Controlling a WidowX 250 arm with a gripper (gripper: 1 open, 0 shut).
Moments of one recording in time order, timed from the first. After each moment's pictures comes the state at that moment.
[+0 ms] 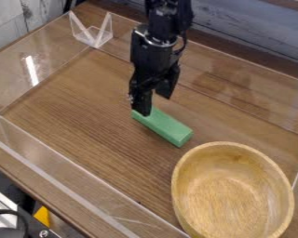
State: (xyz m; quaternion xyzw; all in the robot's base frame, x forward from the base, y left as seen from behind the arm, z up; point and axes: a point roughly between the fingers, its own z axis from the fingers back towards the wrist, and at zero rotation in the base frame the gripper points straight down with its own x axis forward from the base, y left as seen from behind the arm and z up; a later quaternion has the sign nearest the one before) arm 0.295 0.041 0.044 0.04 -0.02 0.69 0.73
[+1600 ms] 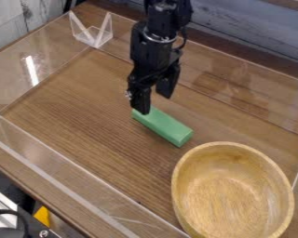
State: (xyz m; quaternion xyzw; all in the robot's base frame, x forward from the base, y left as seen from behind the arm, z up) arm 0.289 0.036 0.049 0.05 0.00 0.67 0.74
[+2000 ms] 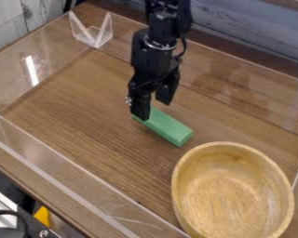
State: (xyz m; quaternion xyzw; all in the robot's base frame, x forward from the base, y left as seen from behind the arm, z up) arm 0.288 0.036 0.039 0.05 0.01 0.66 0.75
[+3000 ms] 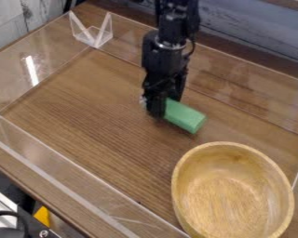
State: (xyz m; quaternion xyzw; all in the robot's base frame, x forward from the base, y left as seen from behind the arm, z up) arm 0.305 0.018 0.038 0.05 0.03 0.67 0.74
